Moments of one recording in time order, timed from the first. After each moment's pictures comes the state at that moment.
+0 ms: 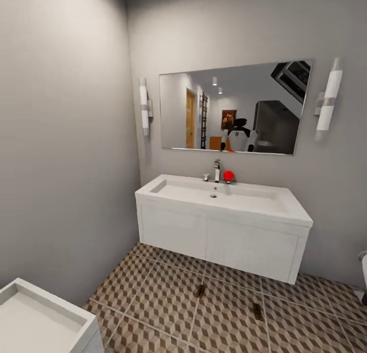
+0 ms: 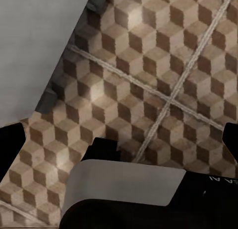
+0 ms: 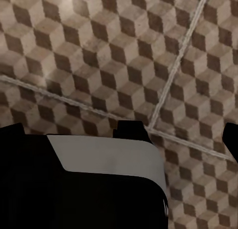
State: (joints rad) left arm -0.22 -0.04 -0.08 -0.01 0.22 -0.04 0.12; right arm -0.22 0.05 -0.14 0.03 0.19 0.00 -0.10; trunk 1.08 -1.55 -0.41
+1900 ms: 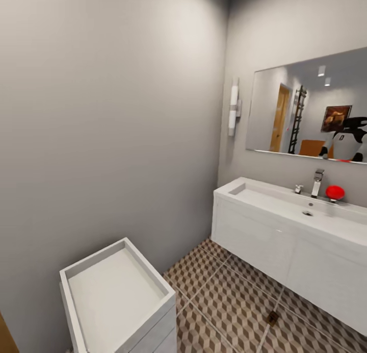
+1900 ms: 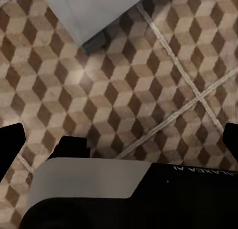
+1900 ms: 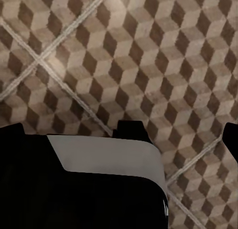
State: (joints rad) left arm -0.22 -0.06 -0.08 0.00 0.23 -0.04 0.03; right arm -0.22 0.05 -0.14 0.03 0.19 0.00 -0.10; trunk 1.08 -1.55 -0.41
